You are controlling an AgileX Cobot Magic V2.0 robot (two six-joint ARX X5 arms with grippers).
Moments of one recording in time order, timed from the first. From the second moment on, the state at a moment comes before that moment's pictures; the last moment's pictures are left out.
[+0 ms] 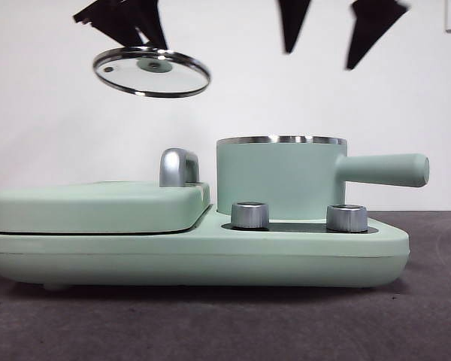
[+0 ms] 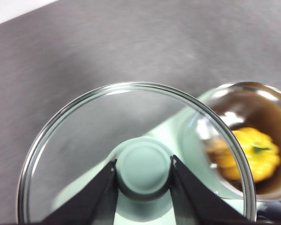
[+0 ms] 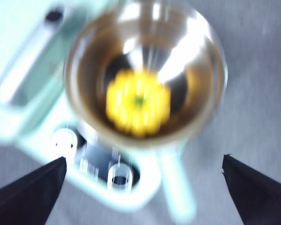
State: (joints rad) left arm -0.36 1.83 2.06 -1.02 0.25 0.16; right arm 0.51 1.65 1.84 -1.34 -0.05 0.00
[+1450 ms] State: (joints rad) left arm -0.66 2.04 2.06 -0.86 0.34 0.28; right arm 0.53 0.40 0.82 -0.93 -0.03 0.22
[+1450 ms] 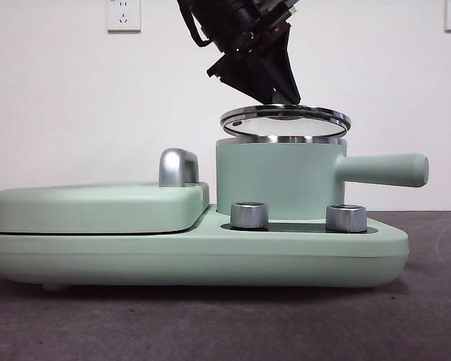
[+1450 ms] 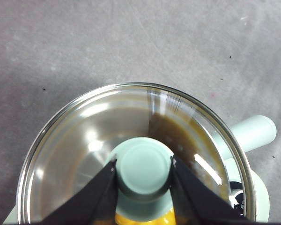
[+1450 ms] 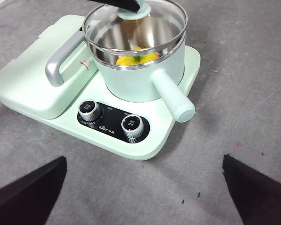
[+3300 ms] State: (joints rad) left arm -0.66 2.03 1.97 -0.78 0.30 0.30; right arm 0.53 0.40 0.82 -0.93 -0.01 0.23
